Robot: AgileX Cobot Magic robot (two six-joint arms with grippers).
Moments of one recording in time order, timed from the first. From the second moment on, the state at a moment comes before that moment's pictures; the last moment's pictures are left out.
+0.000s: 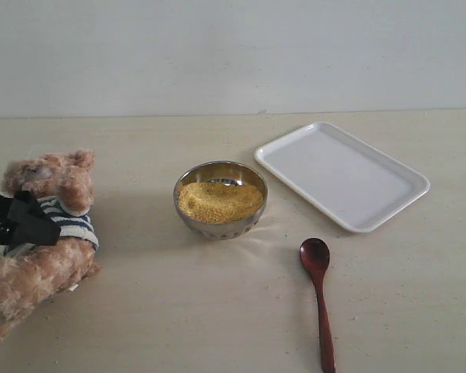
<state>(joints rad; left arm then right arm) 0.06 1.46 -0.76 -0.60 0.66 0.69 0.19 0.00 0.00 0.21 0.17 -0.08</state>
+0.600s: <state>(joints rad) 0.06 1.74 -0.76 -0.83 0.57 0.84 0.19 0.00 0.00 0.21 0.17 -0.08</state>
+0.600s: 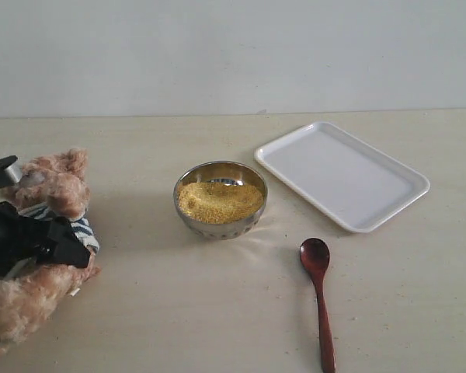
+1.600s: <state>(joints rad) 0.02 1.45 -0.94 -0.49 1.11 0.75 0.19 0.00 0.00 0.21 0.17 -0.08</state>
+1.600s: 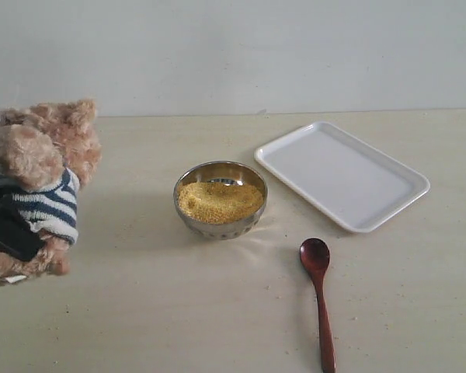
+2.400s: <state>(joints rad) -0.32 1.51 -0.96 0.01 1.01 0.63 0.19 0.00 0.00 0.21 0.17 -0.08</state>
